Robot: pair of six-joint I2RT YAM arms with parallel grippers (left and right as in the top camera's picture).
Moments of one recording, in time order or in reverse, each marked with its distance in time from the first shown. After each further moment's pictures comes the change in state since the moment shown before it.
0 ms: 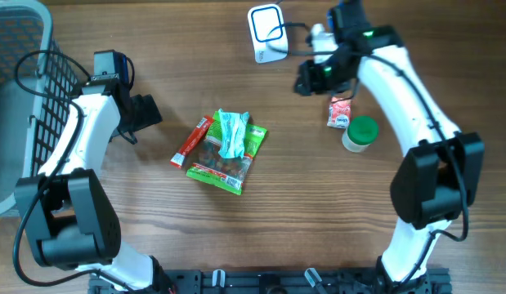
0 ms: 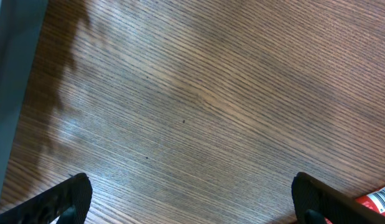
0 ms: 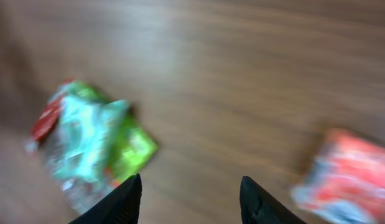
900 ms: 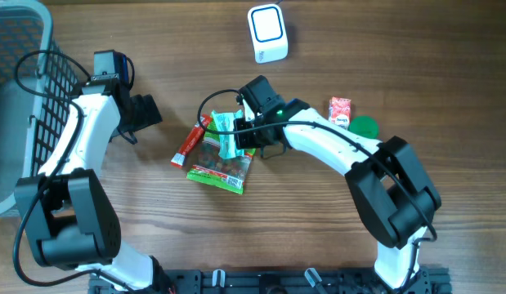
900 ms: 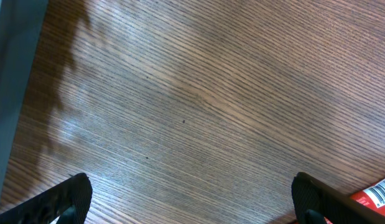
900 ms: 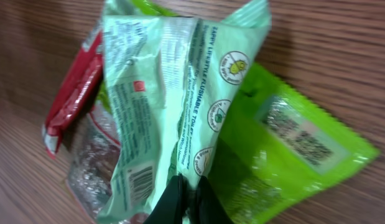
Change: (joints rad) left arm 0.000 0.000 0.000 0.000 0.000 0.000; right arm 0.363 0.000 -0.424 0.561 0.049 0.395
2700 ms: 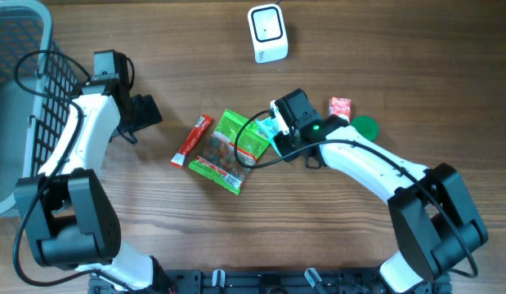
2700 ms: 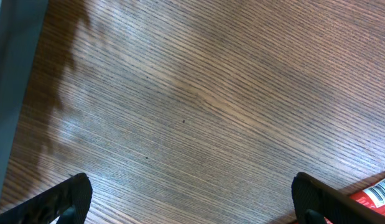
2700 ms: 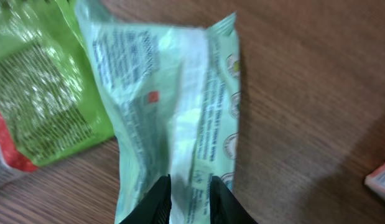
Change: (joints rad) left arm 0.000 0.000 0.000 0.000 0.000 0.000; right arm -0.081 -0.242 -0.285 0.000 0.360 -0.481
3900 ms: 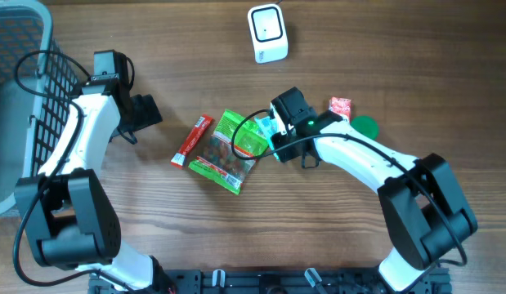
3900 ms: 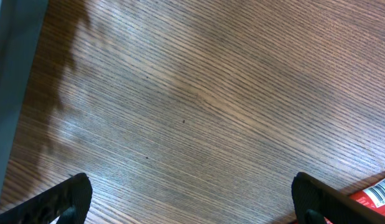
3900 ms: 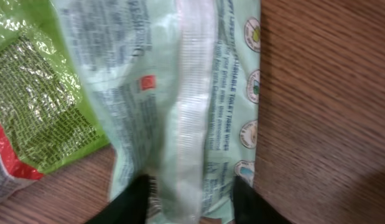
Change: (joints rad) left arm 0.000 0.000 0.000 0.000 0.000 0.000; right arm 0.000 0.074 0.050 -0.053 -0.063 0.089
